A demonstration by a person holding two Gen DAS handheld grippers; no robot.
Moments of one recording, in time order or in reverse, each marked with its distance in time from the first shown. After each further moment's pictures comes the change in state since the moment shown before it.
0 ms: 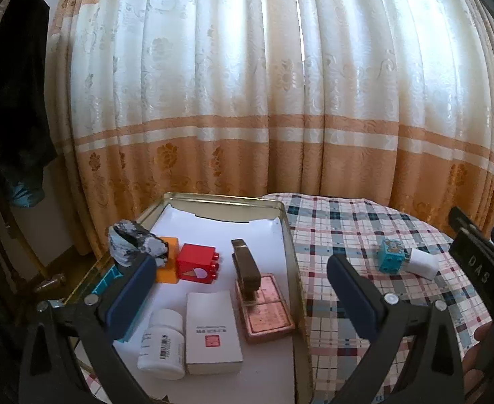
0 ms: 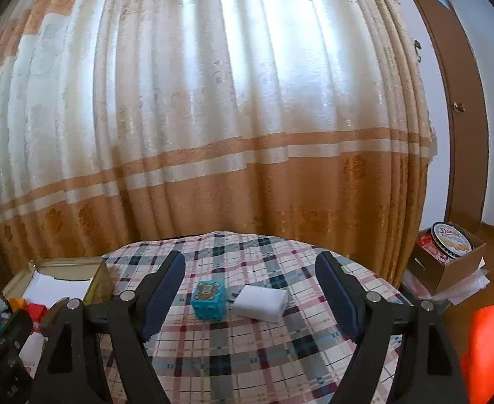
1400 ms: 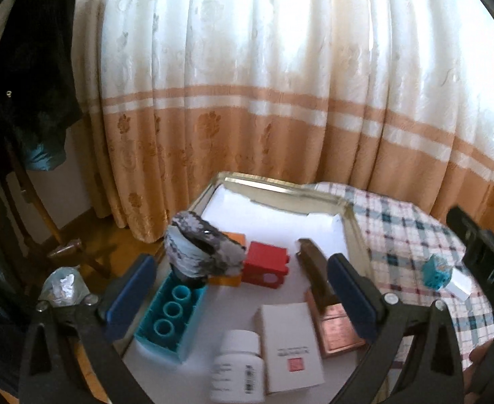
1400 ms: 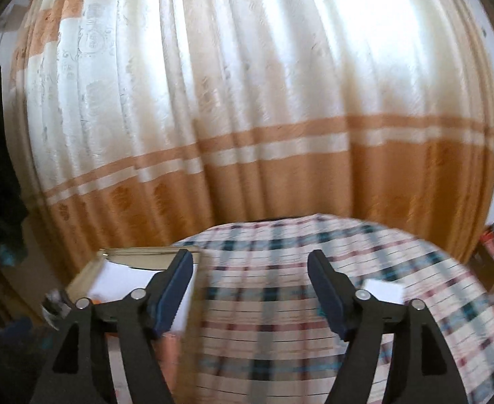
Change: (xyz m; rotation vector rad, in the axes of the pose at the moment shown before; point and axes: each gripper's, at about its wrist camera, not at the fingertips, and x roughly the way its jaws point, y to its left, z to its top) left arm 0.030 0.064 0.017 -0.124 0.111 0.093; right arm 0.009 0.087 0.012 -0.051 0.117 0.266
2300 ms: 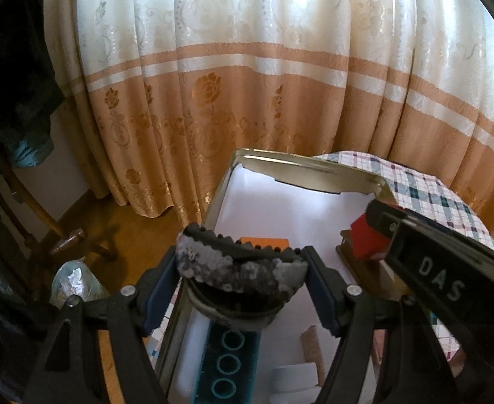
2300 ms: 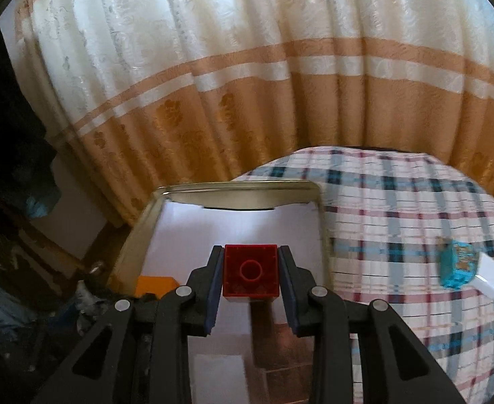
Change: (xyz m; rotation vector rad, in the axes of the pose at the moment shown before) left arm 0.062 0.027 0.031 0.080 0.236 0.011; right arm 0.088 0.110 0.006 -0.032 0.453 0.242
